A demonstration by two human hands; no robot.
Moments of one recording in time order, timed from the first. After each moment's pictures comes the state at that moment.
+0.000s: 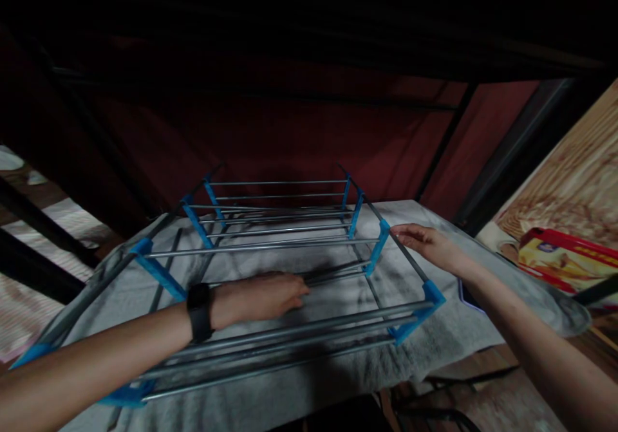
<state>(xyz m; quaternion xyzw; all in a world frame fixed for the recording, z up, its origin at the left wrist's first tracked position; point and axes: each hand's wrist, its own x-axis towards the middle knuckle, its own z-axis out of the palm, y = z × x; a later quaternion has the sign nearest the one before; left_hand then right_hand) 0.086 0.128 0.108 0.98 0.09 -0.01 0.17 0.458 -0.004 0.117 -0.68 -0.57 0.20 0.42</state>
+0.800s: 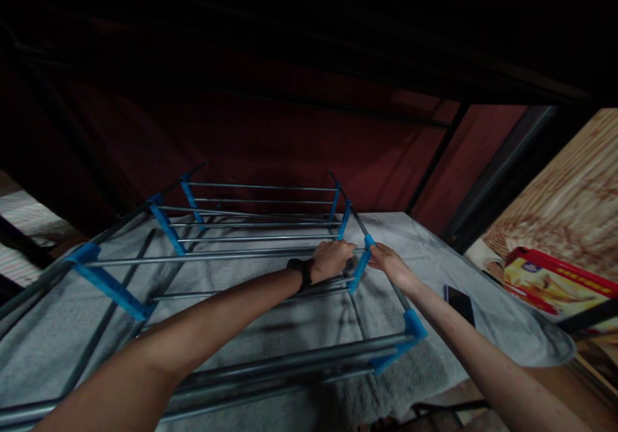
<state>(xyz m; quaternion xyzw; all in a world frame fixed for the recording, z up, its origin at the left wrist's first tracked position) 0.291 0.150 0.080 0.96 0.21 0.12 0.12 0.460 0.050 0.049 -0.66 -0.41 0.32 0.53</state>
